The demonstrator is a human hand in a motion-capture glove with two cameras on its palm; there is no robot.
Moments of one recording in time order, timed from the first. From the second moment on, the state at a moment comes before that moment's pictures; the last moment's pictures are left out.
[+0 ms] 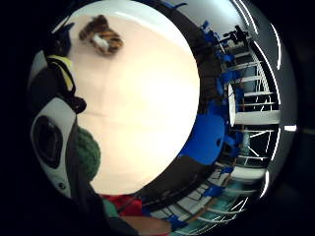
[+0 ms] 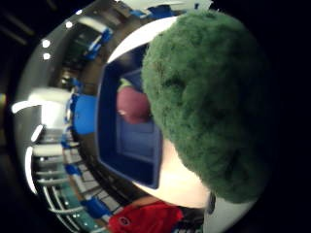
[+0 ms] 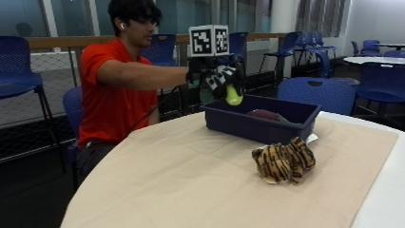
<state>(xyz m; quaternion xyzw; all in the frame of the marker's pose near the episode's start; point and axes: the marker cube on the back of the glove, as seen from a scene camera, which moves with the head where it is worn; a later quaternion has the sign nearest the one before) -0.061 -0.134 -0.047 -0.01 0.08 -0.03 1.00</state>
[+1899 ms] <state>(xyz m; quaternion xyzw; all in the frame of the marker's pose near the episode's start) -0.016 -0.341 0.122 -0.13 0.11 0.03 0.99</state>
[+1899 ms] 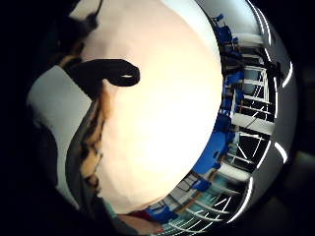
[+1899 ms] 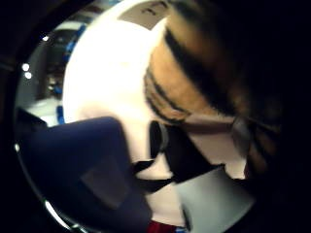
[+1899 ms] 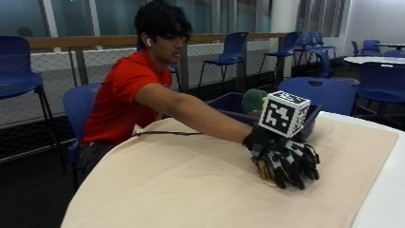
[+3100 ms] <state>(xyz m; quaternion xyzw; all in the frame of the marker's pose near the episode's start) -0.215 -0.150 -0.029 -0.14 0.02 -0.15 0.98</state>
